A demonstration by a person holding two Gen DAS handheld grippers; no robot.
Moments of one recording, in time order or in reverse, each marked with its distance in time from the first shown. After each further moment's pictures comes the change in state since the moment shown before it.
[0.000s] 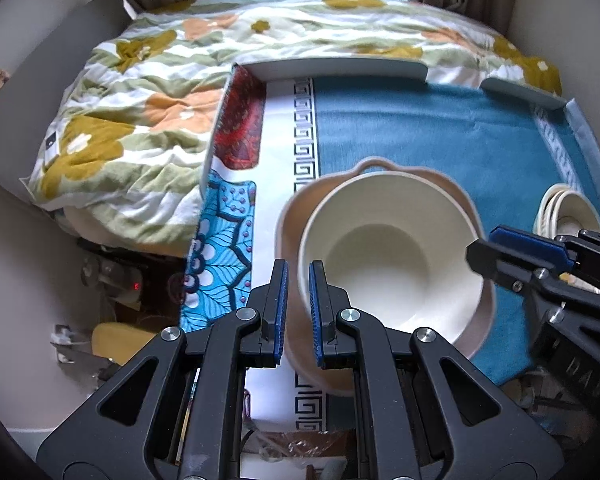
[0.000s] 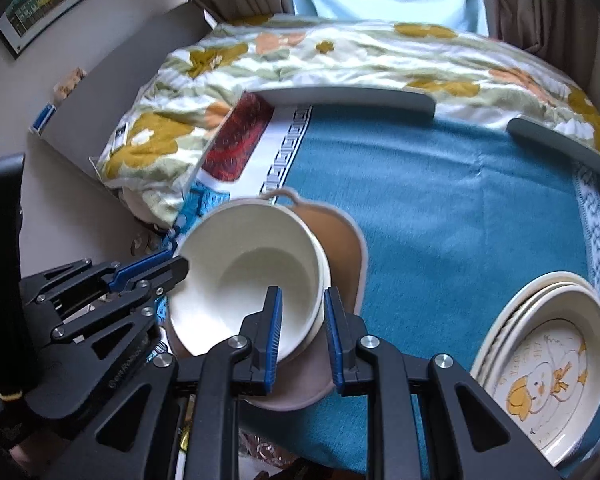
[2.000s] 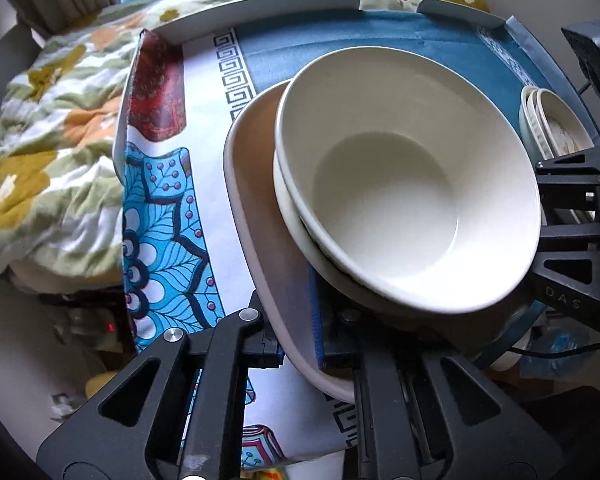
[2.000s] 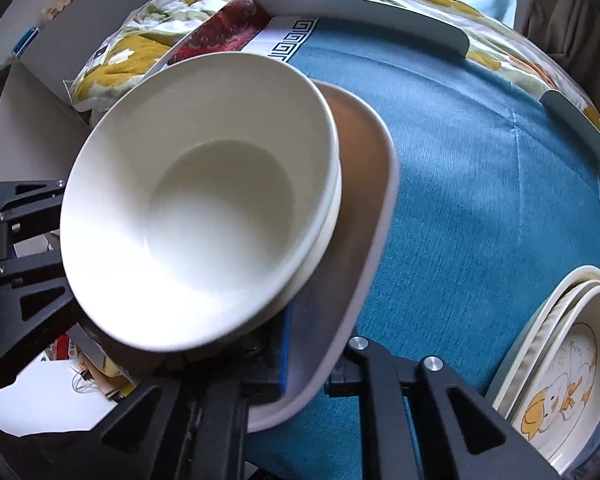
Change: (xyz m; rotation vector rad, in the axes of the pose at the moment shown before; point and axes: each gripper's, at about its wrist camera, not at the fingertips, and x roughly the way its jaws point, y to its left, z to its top) left arm 0.067 0.006 -0.029 0.282 0.066 -0.197; right arm 0.082 -0.001 -0.028 -0.144 0.203 -0.112
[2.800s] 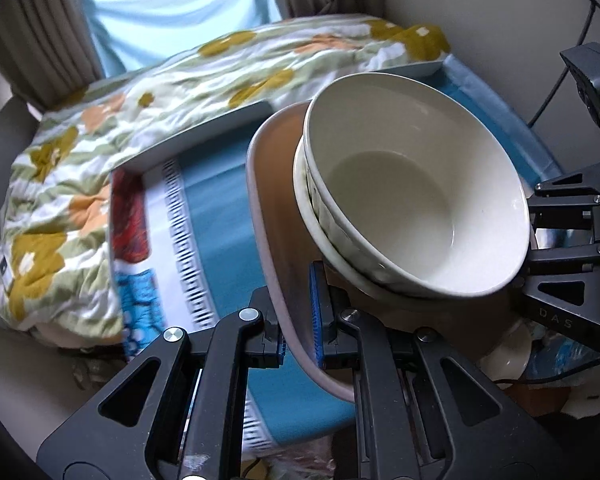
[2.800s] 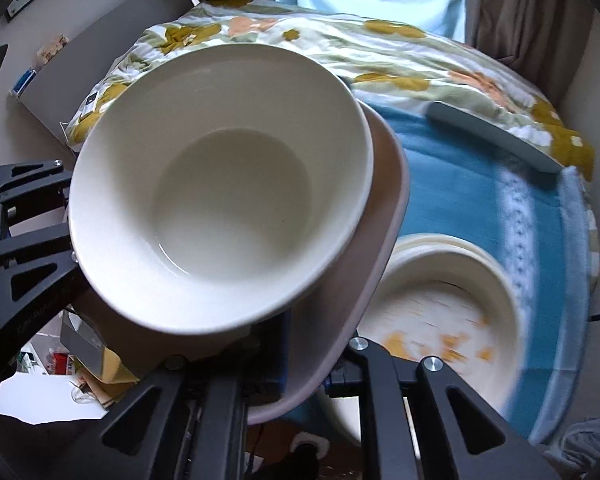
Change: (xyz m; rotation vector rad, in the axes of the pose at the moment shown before) left arm -0.092 -0.119 0.068 0.102 -0.162 0.015; right arm -0.125 -0.094 -0.050 0.064 -0.114 -0.051
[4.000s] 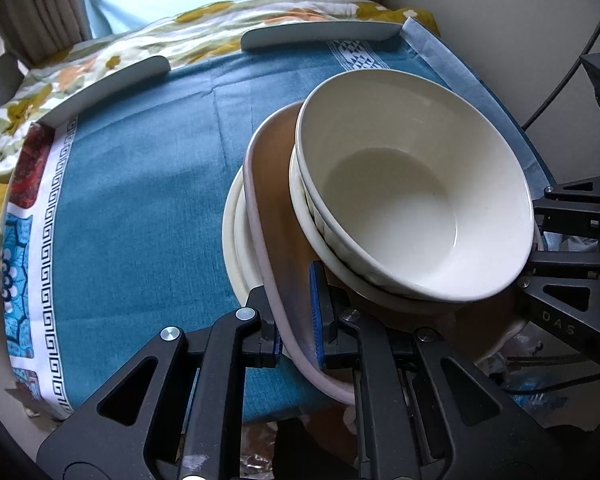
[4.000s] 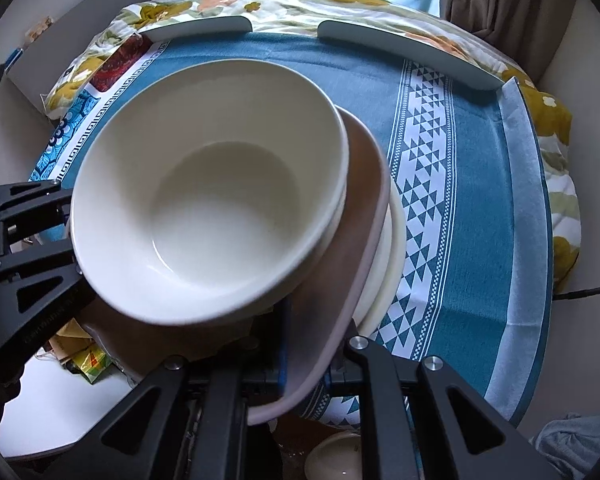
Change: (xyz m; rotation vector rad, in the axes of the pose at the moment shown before) left arm 0.075 -0.151 -0.016 -0.130 0.059 -0.034; right arm 0.019 -0.127 -0.089 -0.024 0.056 -0.048
